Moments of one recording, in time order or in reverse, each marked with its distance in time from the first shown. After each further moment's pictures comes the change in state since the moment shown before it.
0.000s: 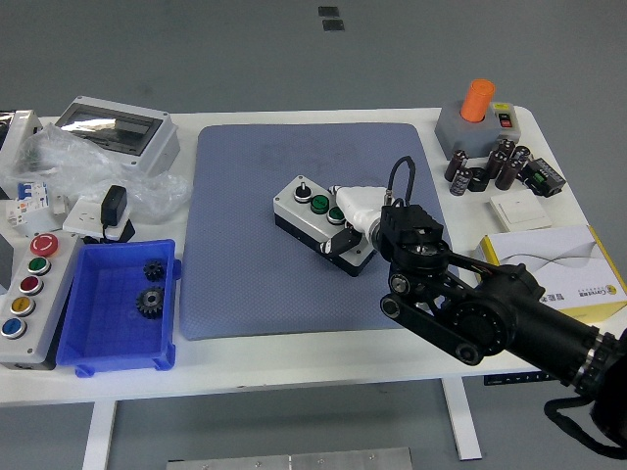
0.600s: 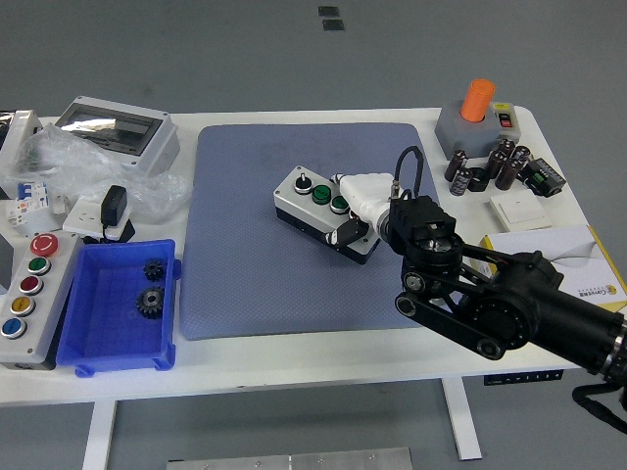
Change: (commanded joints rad) left arm 0.002 0.003 0.004 0.000 -0.010 0.008 -0.004; right arm 0.084 -0.117 -0.125 0.098 0.030 -0.053 0.000
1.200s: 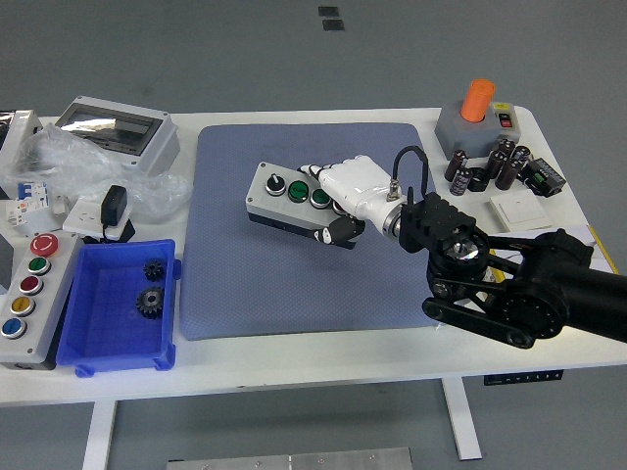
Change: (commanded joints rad) left arm -0.007 0.006 0.007 0.000 0.001 0.008 -0.001; right arm 0.139 -0.108 -0.301 0.000 0.067 -0.291 0.341
